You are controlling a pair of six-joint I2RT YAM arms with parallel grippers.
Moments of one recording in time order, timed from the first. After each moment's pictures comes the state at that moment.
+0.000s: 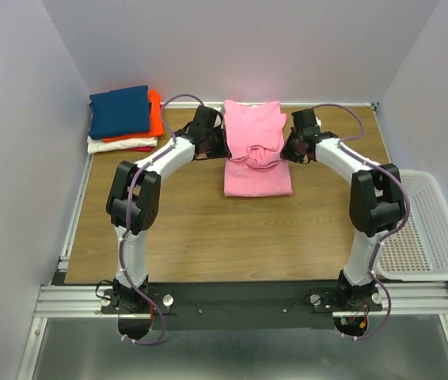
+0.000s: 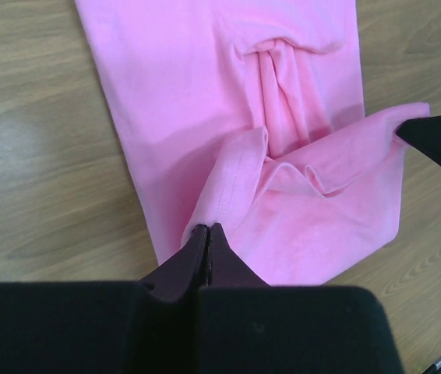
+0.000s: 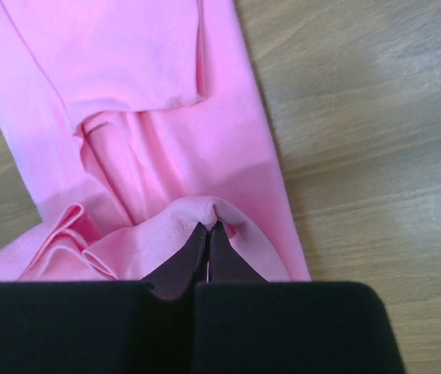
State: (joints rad) left arm -0.44 2.02 1.58 -0.32 0.24 -0.48; right arm 0.29 1.92 1.43 -0.38 0.06 0.66
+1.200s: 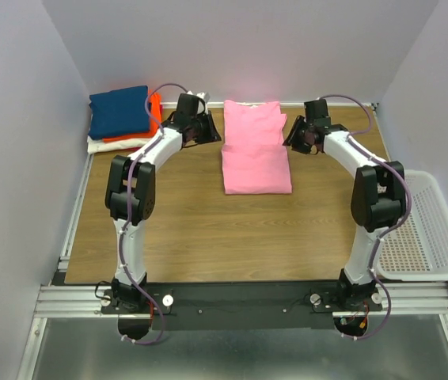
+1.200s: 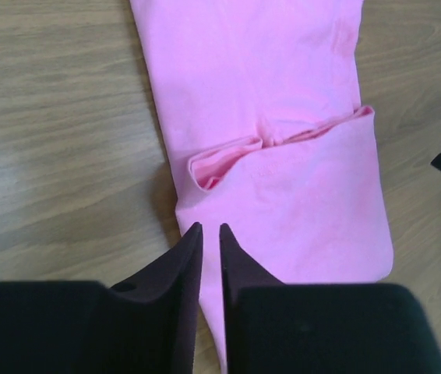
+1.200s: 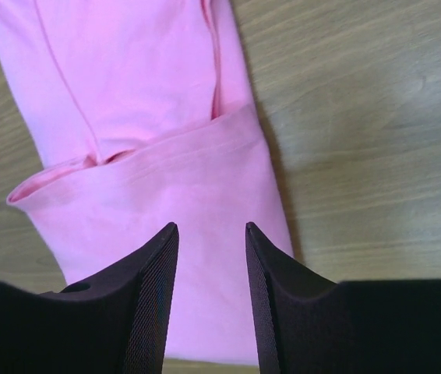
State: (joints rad) left arm -0.31 2.13 1.72 -0.26 0.32 -0.45; right arm 0.20 1.98 1.54 -0.38 -0.03 0.60
